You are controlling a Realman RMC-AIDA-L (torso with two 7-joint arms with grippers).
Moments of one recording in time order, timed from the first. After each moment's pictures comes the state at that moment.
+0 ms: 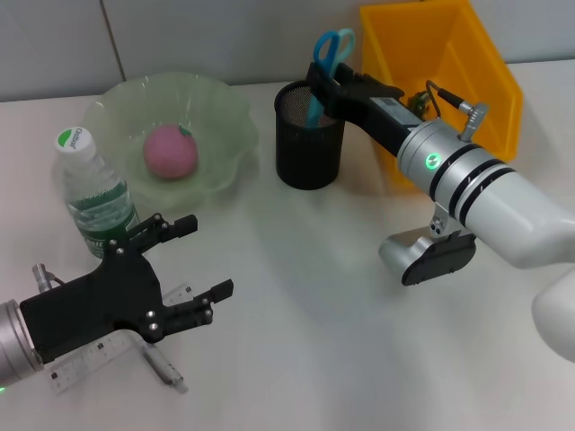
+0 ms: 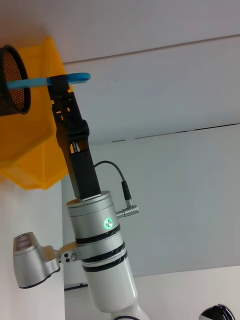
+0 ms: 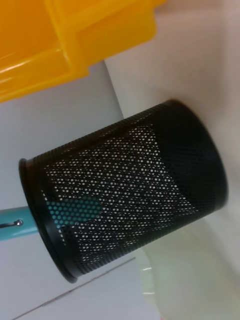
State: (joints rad) left arm -0.38 -2.08 0.96 0.40 1.54 1.57 -0.66; right arm 0.46 2.09 -2.02 -0.75 -2.77 0.48 0.50
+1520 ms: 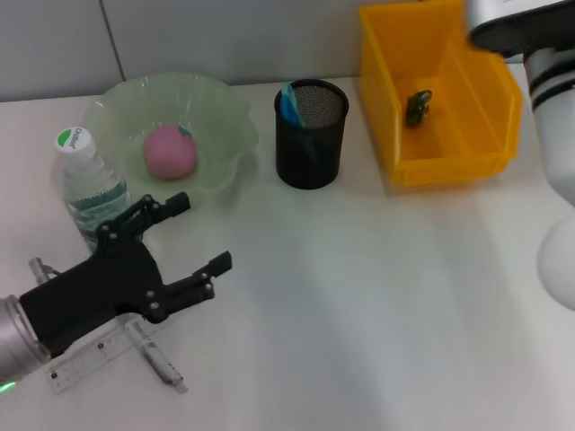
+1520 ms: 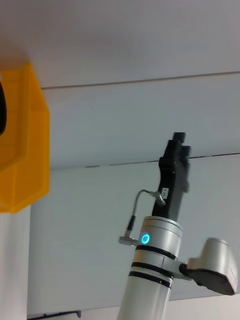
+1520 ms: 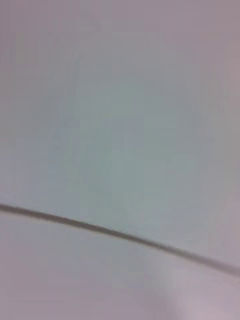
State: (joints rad) left arm -0.40 -2.08 0.96 0.29 1.42 1.59 -0.61; right arm 0.38 2.08 -2.00 -1.08 -2.11 0.89 2.12
